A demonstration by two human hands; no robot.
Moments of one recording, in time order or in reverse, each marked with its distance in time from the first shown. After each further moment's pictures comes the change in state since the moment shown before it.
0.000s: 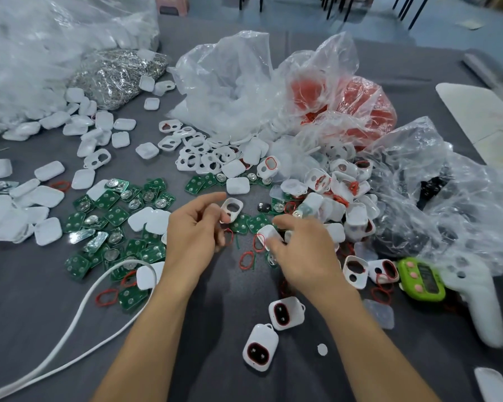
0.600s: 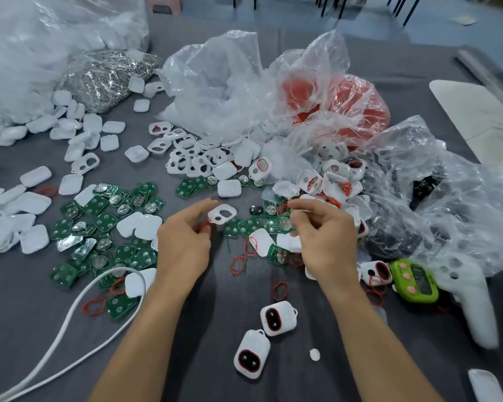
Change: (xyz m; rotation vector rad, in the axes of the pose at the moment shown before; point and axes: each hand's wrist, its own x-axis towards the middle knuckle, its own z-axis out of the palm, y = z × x) left_hand 0.008 -0.016 -0.003 0.447 0.056 0.073; right_hand 0.012 0.019 -0.019 0.552 0.299 0.037
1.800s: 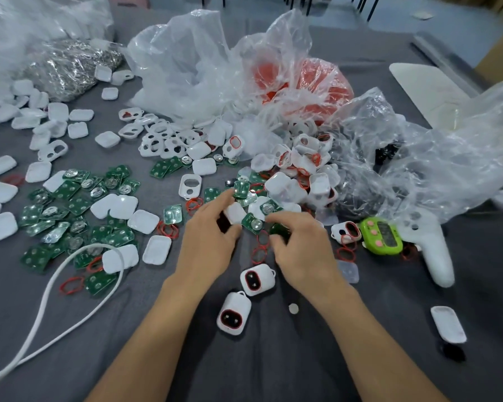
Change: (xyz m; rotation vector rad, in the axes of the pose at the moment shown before) left_hand -0.050 0.000 0.043 0.197 -0.211 0.251; right_hand -0.062 0.021 -0.025 -0.484 -0.186 -0.123
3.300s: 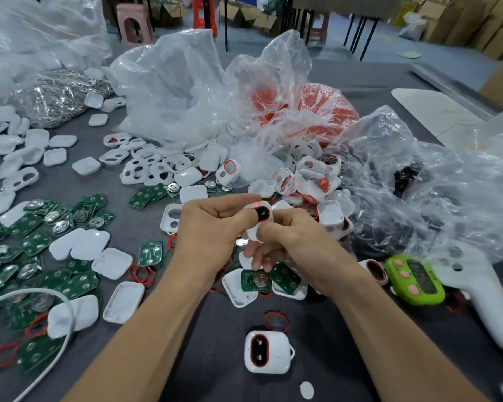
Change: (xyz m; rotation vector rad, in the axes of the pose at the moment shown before) left_hand 0.058 0.037 0.012 -0.760 -0.024 -0.081; right_hand 0.079 0.009 0.000 0.914 -0.481 0.126
